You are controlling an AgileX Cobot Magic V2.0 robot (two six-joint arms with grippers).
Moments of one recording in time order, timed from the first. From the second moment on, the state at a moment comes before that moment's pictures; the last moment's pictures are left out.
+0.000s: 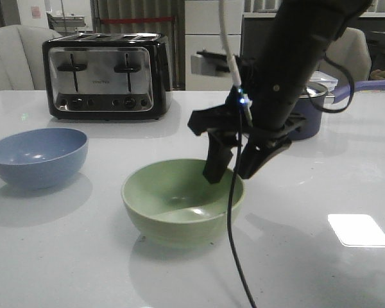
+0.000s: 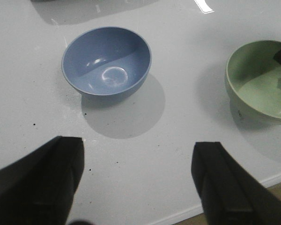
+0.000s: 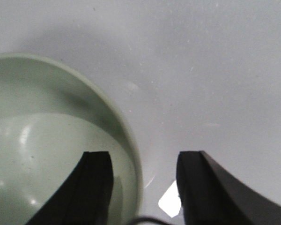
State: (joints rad) left arm -0.33 0.70 -0.59 -0.03 0.63 0.10; right arm 0.44 1.87 -1.29 0.36 0.70 -0.26
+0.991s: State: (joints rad) left arm -0.33 0.70 -0.60 -0.03 0.65 0.10; right arm 0.52 0.64 -0.66 0.28 0.77 -0.31
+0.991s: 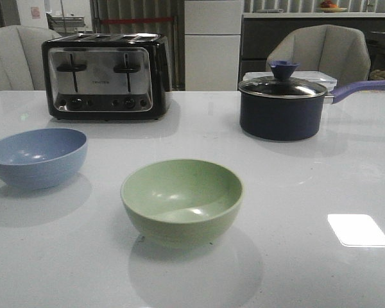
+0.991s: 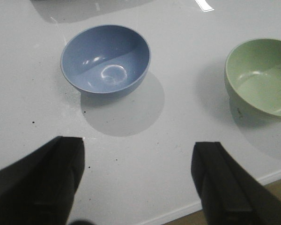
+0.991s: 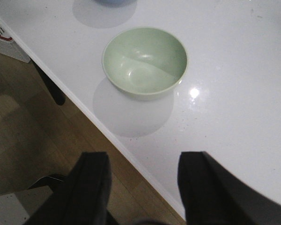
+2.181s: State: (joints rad) left arm -0.02 1.88 -1.35 -0.22 0.77 0.14; right arm 0.52 0.60 -0.63 0.28 0.77 -0.30
